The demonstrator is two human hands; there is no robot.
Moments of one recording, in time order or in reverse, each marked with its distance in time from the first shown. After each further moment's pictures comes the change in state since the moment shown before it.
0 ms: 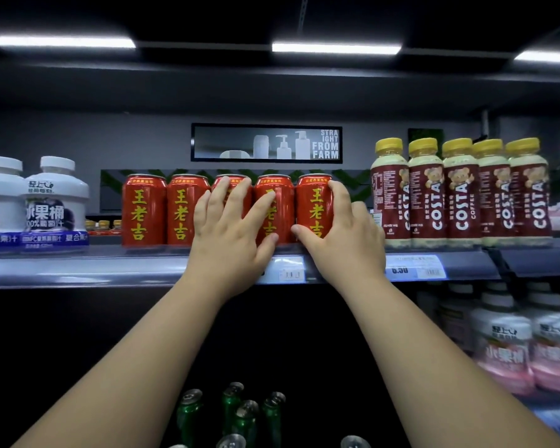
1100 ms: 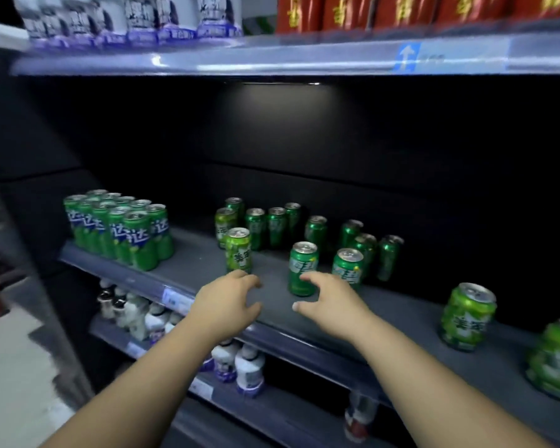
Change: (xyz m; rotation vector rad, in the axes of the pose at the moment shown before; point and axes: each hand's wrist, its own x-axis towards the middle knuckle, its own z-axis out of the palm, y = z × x) left_hand -0.374 -0.069 -0.010 0.036 -0.937 -0.557; right_hand -0.303 -0.030 0.170 0.361 -1.170 -0.126
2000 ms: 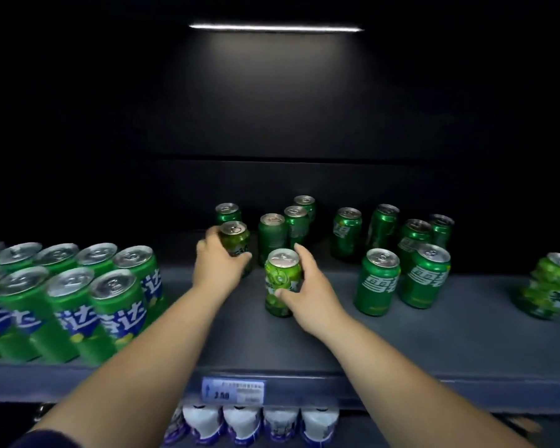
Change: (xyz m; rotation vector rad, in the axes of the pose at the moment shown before) left_hand 0.244 -0.189 0.050 -0.723 0.116 -0.136; right_hand 0.181 -0.109 0.134 0.437 0.374 0.346
